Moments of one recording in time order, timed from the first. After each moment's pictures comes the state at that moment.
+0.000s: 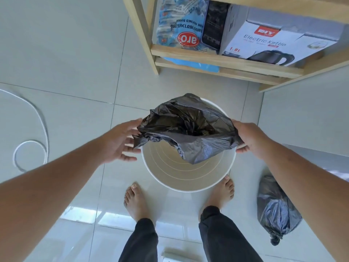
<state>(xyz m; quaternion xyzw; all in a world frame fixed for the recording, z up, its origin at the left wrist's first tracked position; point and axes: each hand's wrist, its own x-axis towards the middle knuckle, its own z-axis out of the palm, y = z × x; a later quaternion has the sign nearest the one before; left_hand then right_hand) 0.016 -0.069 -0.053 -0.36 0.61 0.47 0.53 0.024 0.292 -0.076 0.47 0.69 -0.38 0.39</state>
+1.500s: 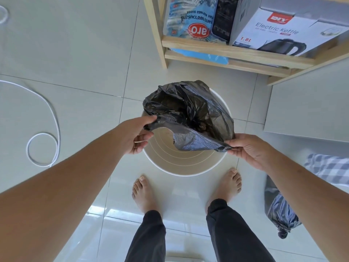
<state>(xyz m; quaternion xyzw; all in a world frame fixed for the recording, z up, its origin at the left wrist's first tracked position) 0.013 -0.048 -0.031 -0.49 0.61 0.39 0.49 0.091 0.269 -0.071 0.43 0.53 -0.62 0.38</state>
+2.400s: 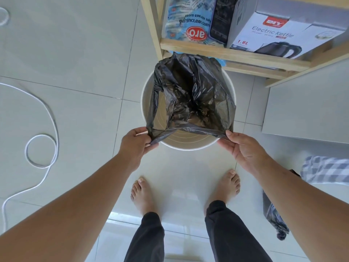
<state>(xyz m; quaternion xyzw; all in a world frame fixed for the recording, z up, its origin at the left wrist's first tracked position) 0.067 -0.046 -0.077 -0.49 0.56 0.62 0.25 0.095 0.253 -0.075 0.49 0.41 -0.74 0.21</state>
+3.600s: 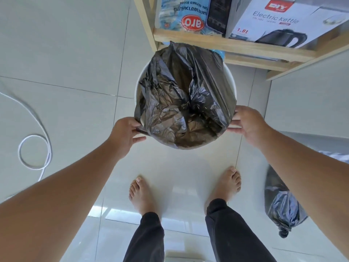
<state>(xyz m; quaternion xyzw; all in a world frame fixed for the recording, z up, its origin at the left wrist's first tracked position) 0.034 -0.063 -0.088 -0.42 0.60 0.59 0.35 0.033 0.271 -0.087 0.46 0.62 -0.57 0.29</state>
